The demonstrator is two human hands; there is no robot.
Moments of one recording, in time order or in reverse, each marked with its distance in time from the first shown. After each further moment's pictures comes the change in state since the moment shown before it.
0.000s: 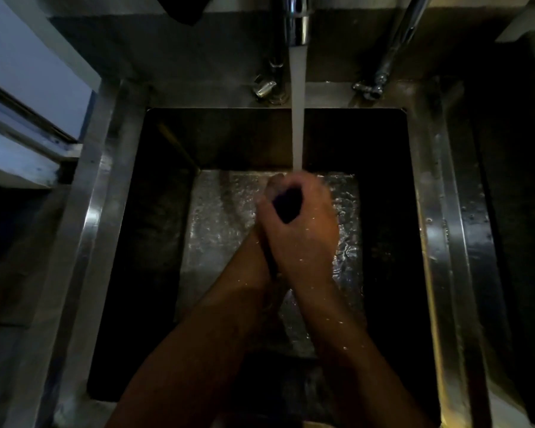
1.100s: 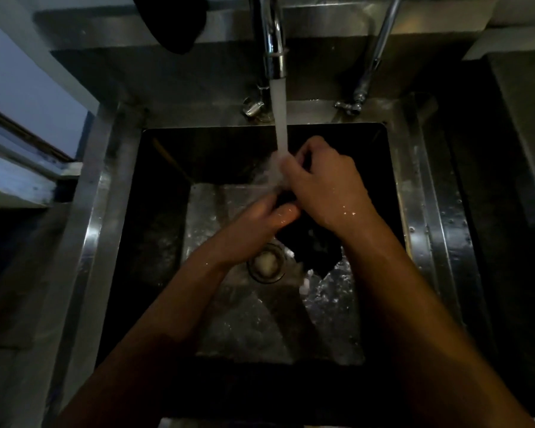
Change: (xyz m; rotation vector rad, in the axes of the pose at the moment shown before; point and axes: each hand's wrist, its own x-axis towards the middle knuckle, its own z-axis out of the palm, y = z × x) left_hand 0.005 0.068 0.014 0.935 -0.559 0.371; right_hand 0.080 -0.040 -0.064 -0.161 -0.362 0.058
